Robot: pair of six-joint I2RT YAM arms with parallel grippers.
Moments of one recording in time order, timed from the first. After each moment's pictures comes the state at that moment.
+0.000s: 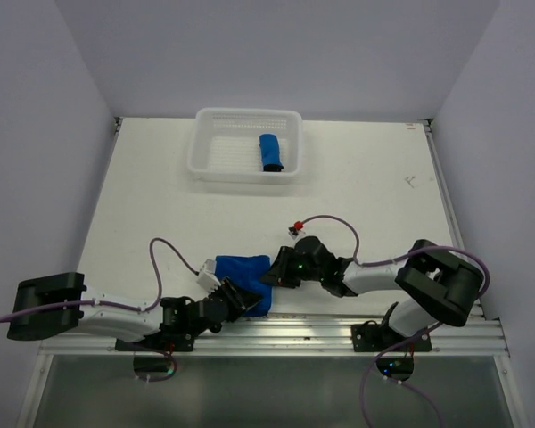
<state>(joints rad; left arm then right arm) -1.43 1.02 0.06 0.35 -0.58 -1.70 0.96 1.52 0.44 0.47 -0.19 1.15</state>
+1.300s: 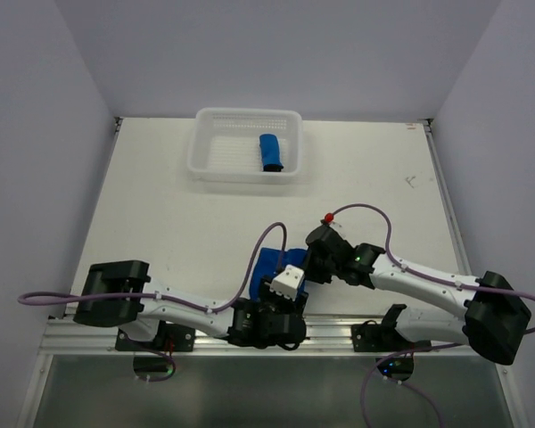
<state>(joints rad) -1.63 1.50 0.78 -0.22 -0.89 -0.96 0.92 1.17 0.64 -0.43 0.10 1.16</state>
